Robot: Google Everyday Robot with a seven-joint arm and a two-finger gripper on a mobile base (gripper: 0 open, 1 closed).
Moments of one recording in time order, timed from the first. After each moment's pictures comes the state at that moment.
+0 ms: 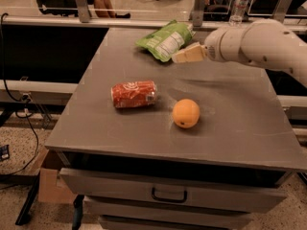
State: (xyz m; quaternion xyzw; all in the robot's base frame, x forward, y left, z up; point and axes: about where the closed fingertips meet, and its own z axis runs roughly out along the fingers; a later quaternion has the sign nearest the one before) arm 0.741 -0.148 0.905 -0.29 0.78 0.05 0.55
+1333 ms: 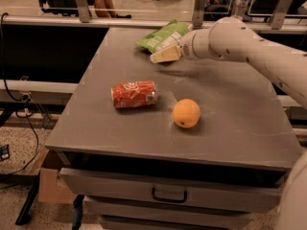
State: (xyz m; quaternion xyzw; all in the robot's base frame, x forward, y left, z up) arm 0.787 -0.079 0.868 -0.29 0.80 0.11 0.51
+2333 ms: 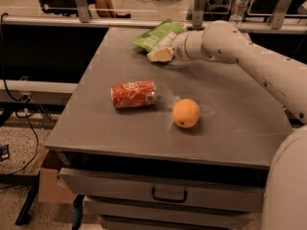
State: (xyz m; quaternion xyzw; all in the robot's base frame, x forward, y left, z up) arm 0.809 -0.049 0.852 -0.34 0.77 0.13 0.52
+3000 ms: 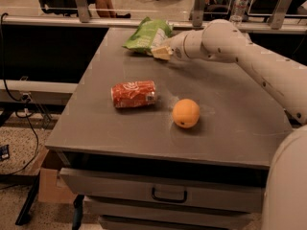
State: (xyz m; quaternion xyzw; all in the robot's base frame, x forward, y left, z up) arm 0.807 -0.044 0.852 -0.37 0.76 0.13 0.52
